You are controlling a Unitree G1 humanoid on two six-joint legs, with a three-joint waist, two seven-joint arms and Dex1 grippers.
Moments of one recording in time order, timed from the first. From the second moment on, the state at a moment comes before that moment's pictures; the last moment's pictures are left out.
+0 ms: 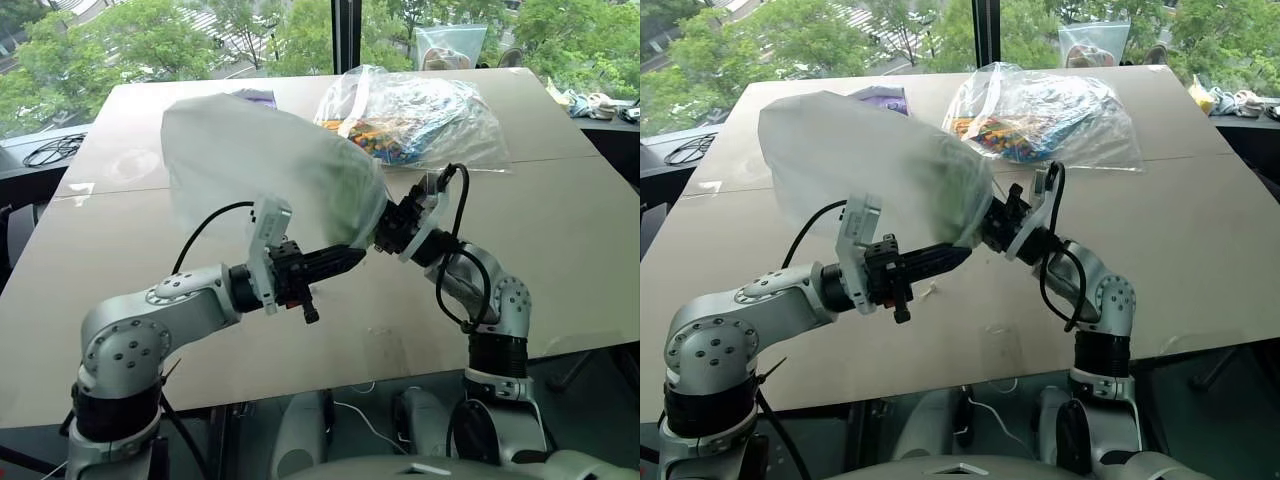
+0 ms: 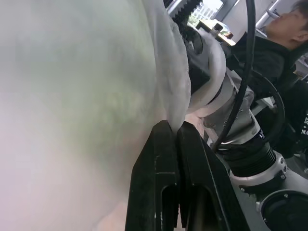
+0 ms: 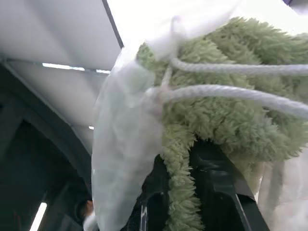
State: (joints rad) left arm -0.28 0.60 0.16 -0.62 -1.30 1.07 -0.35; right arm -0.50 0.15 -0.19 -0.07 1.87 0.91 -0.37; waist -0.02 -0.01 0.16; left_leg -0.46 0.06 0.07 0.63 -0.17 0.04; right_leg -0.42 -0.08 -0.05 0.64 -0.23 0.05
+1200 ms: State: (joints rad) left arm -0.42 0.61 0.05 -0.32 -0.53 0.63 -0.49; right arm -0.57 -0.32 0.14 -0.18 1.44 0.84 -0.31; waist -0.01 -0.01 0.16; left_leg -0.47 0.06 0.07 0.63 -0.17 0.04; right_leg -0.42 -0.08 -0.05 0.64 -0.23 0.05
